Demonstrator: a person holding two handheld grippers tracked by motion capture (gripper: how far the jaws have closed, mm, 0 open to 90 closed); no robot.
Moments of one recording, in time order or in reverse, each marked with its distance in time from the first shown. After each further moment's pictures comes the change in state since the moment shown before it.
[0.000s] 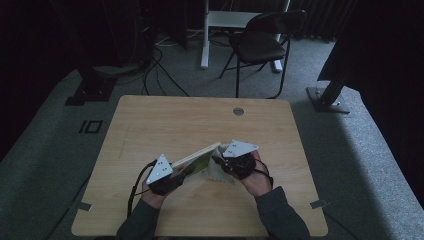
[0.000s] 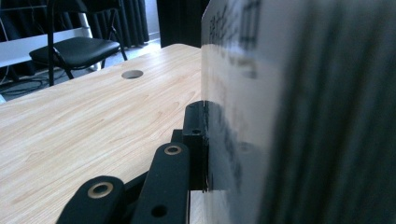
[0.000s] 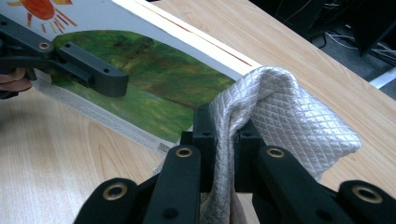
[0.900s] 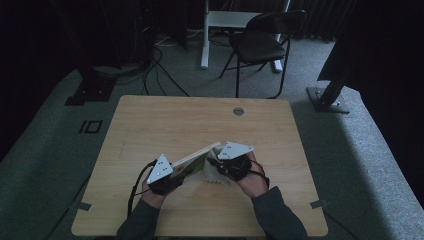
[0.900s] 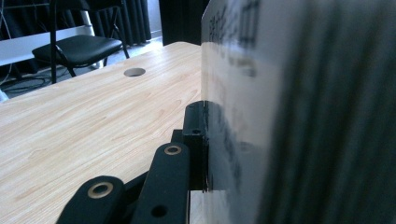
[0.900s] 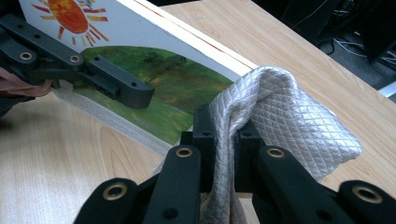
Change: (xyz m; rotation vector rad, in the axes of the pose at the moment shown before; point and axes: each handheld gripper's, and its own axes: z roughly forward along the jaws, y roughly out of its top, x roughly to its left) left arm 0.000 -0.001 0.001 0.009 0.011 -0.001; right arm 0.010 0.007 0.004 -0.007 0.026 -0.028
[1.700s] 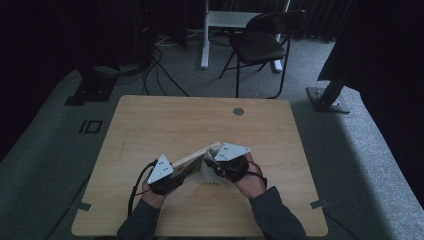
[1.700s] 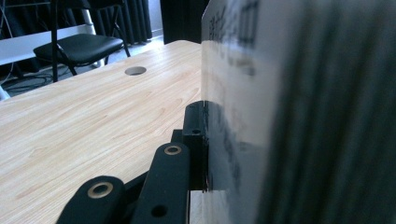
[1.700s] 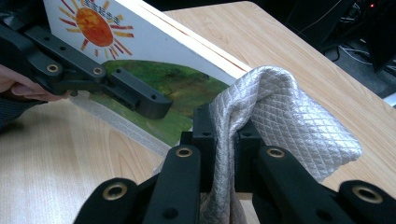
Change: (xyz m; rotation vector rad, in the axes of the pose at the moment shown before) left arm 0.000 -0.001 0.001 0.003 0.005 -0.002; right arm 0.007 0.006 0.001 -0.011 0.018 -0.026
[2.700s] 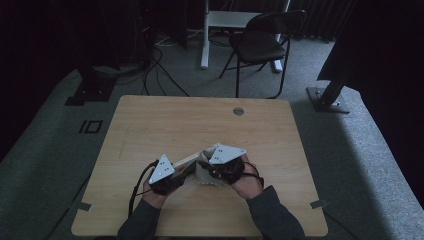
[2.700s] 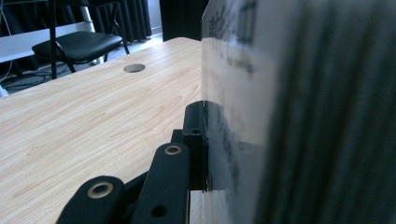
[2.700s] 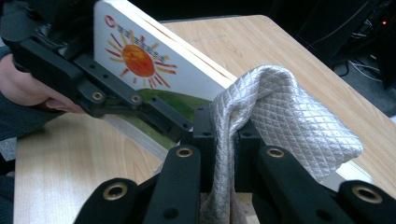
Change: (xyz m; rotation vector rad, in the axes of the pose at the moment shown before) left arm 0.000 -0.002 0.003 0.011 -0.001 0.002; right arm 0.013 0.013 -0.001 -0.024 0.037 -0.057
